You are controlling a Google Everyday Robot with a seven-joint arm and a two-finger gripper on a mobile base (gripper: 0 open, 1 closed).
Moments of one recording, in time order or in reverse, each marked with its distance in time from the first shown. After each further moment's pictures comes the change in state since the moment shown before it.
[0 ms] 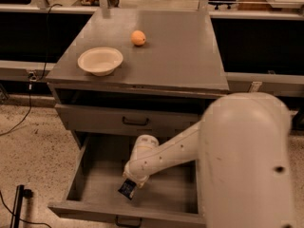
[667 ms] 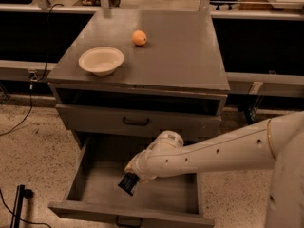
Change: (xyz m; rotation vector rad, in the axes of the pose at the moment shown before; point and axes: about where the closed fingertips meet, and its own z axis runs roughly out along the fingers) arm -0.004 -0.004 -0.094 0.212 -0.014 -0.025
